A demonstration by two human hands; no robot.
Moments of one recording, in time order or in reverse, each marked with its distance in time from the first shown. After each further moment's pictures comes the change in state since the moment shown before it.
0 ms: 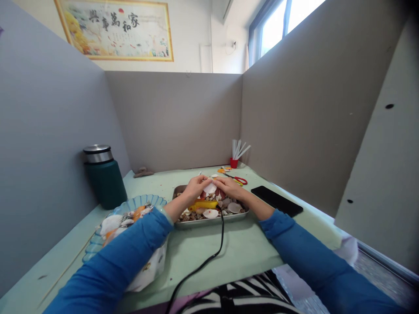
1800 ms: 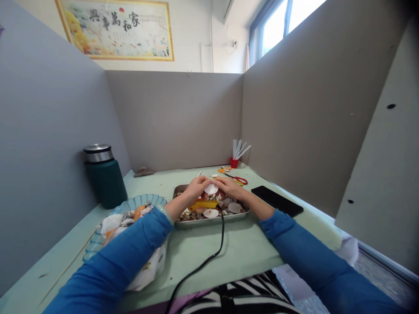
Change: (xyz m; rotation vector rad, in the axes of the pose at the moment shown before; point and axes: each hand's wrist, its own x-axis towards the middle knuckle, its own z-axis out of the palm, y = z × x) left_hand -0.002 0.002 0.002 -0.008 -0.038 -0.041; right_hand -0.001 -0.004 0.000 0.002 -0.005 0.006
